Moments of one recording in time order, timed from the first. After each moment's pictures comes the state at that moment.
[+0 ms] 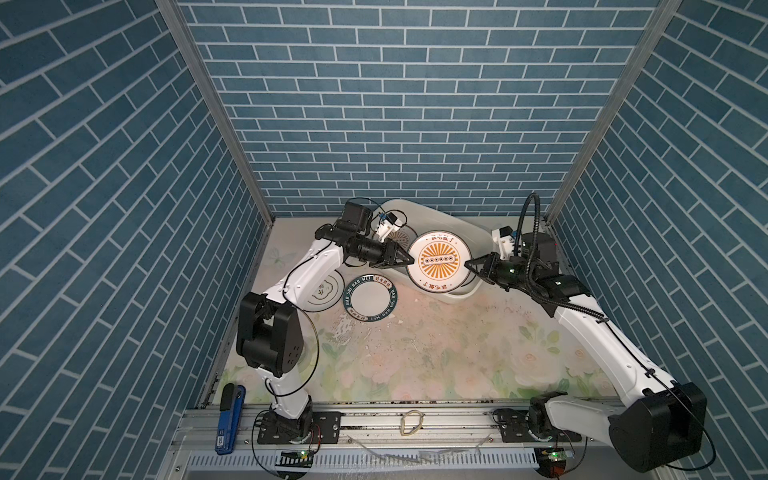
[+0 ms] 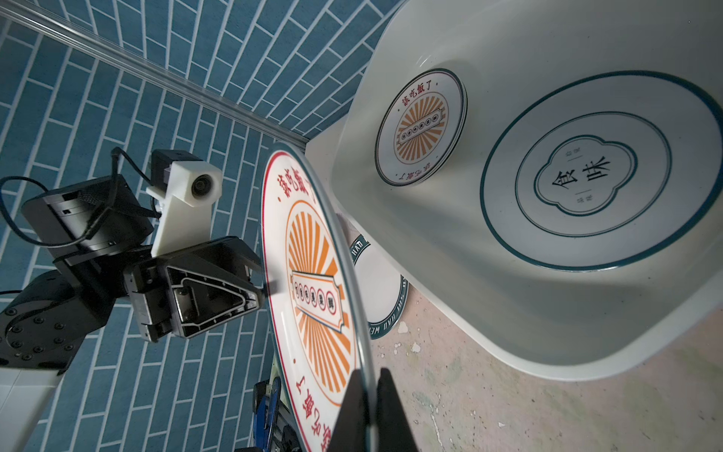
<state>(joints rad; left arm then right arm) -0.37 1.77 1.57 -0.71 0.97 -0.28 0.31 1.20 1.04 -0.39 -0.57 0.68</state>
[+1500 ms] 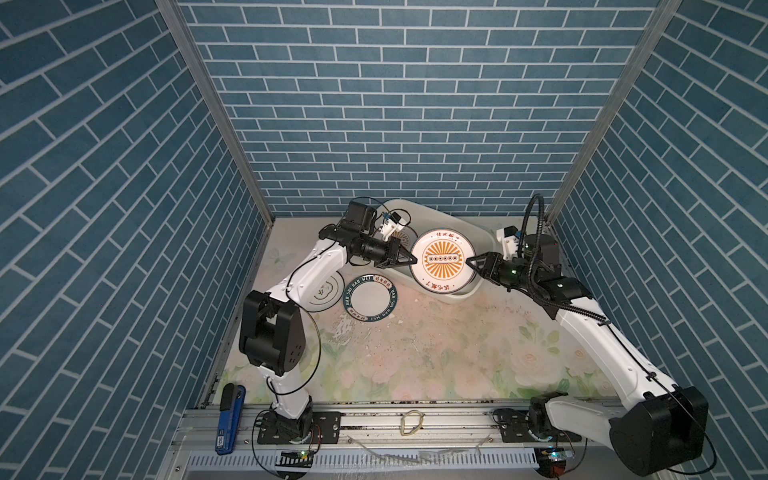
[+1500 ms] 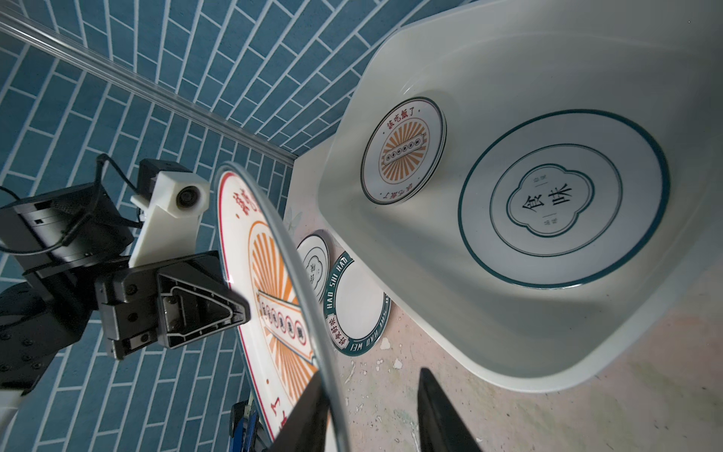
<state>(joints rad) -0.38 1.78 1.60 -0.69 1.00 -0.34 0.29 1.18 1.01 -0.37 -0.50 0.66</state>
